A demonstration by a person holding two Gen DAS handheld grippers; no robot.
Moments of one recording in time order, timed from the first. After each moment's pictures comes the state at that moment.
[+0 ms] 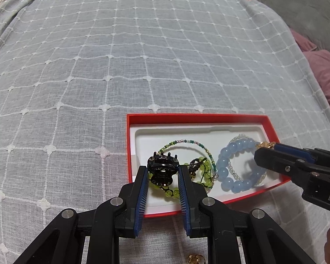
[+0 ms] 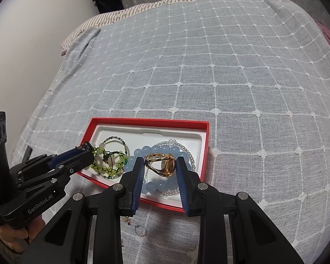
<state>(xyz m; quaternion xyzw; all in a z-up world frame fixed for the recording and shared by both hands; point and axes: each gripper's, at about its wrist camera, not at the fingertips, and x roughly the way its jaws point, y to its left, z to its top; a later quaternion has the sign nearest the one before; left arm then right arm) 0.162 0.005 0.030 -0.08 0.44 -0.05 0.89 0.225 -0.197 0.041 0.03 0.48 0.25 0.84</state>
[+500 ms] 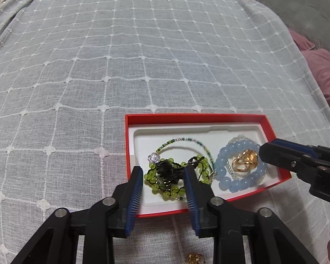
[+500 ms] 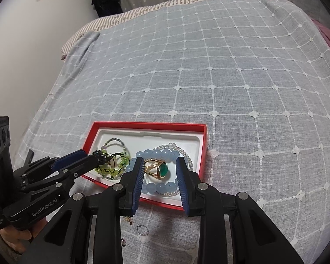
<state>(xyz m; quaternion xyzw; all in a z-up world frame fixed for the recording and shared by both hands) 0.160 0.004 0.031 -0.08 0.44 -0.05 0.89 0.221 -0.203 0.049 0.04 0.48 0.25 0.84</state>
